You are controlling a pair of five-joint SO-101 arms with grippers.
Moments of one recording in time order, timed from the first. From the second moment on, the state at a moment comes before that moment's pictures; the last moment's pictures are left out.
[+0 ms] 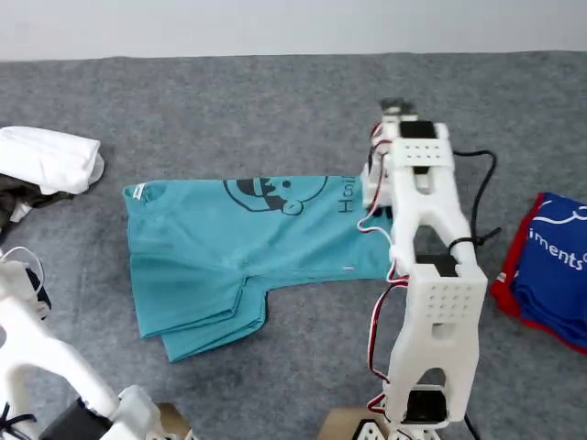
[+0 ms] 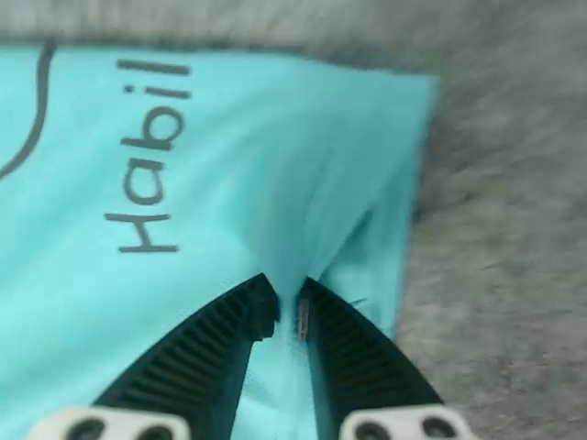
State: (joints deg) left arm -50.9 -19.6 26.7 89.9 -7.8; right arm -2.0 40.4 -31.7 84.0 0.3
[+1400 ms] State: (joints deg) left arm -50.9 -19.6 26.7 89.9 -7.8; right arm -1.6 42.5 -55.3 100.5 8.7
